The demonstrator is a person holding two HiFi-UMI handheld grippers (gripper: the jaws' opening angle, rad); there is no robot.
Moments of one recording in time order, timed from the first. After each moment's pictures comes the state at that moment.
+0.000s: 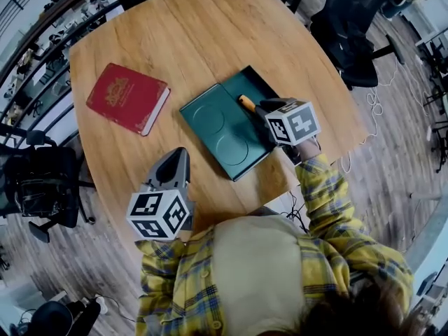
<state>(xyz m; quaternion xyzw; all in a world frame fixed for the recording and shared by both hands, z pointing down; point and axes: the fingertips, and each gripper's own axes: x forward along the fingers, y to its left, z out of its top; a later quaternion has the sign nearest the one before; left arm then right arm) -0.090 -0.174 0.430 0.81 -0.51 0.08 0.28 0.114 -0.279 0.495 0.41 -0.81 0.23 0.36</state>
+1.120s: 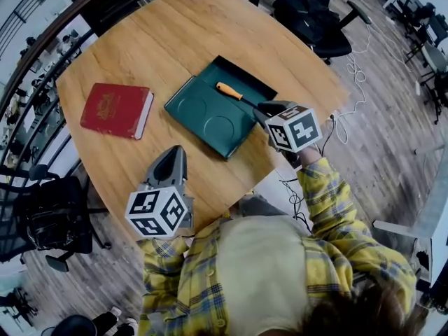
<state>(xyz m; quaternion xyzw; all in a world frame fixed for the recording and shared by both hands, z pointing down) -0.077 -0.138 0.408 0.86 -0.44 0.09 0.25 0.141 -0.184 0.462 0.49 -0.78 0.23 0.30</state>
